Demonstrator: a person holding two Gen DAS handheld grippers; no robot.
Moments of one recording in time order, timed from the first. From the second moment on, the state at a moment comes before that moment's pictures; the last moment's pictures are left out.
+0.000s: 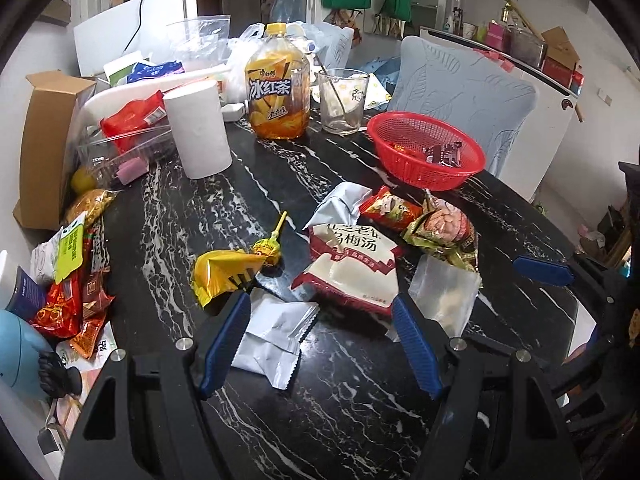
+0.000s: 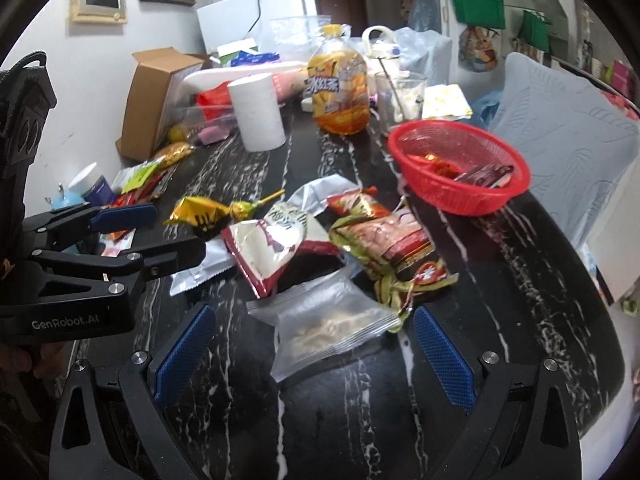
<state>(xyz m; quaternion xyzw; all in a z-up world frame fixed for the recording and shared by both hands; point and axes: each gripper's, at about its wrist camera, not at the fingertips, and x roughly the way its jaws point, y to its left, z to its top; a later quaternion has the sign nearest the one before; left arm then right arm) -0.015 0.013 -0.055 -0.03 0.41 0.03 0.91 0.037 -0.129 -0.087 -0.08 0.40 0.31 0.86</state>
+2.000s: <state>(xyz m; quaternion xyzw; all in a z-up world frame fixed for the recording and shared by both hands) 0.065 -0.002 -0.105 -0.03 0.48 -0.04 0.88 0.081 -0.132 -0.122 -0.13 0.47 0.35 0.80</state>
